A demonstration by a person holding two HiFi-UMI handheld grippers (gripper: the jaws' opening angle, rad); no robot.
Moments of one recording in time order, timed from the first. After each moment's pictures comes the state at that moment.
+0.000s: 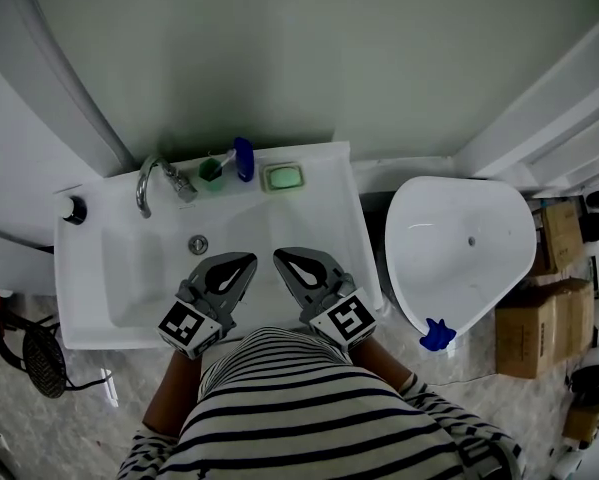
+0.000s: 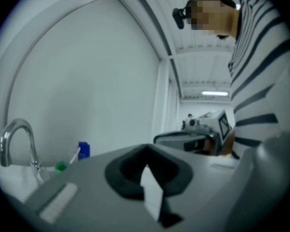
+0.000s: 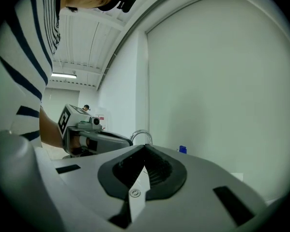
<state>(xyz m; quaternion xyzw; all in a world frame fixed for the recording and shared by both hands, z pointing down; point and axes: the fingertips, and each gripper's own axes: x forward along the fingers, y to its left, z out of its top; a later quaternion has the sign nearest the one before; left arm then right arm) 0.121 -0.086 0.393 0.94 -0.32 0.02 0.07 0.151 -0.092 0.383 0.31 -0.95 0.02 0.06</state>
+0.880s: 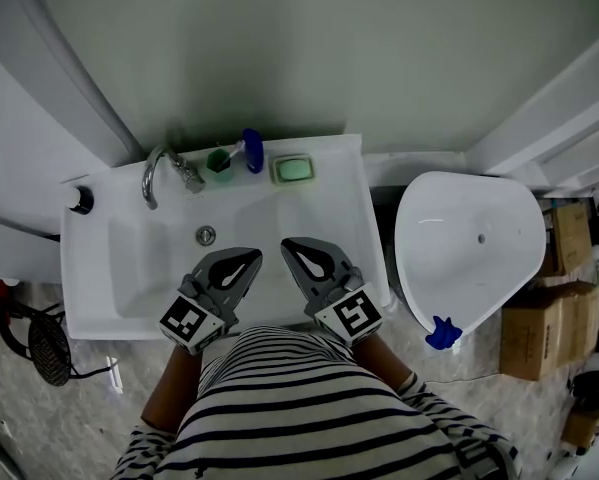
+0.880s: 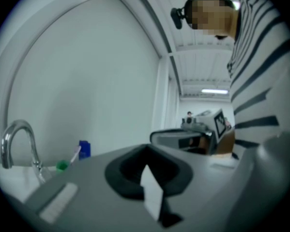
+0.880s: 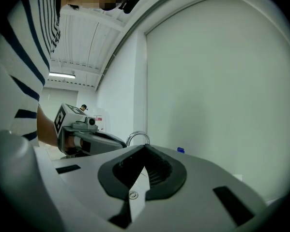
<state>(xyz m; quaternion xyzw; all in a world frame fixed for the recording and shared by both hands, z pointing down) 0.121 -0.084 0.392 0.95 -0.31 0.04 0.07 0.156 -0.102 0.388 0.32 -0.94 0.02 0.07</state>
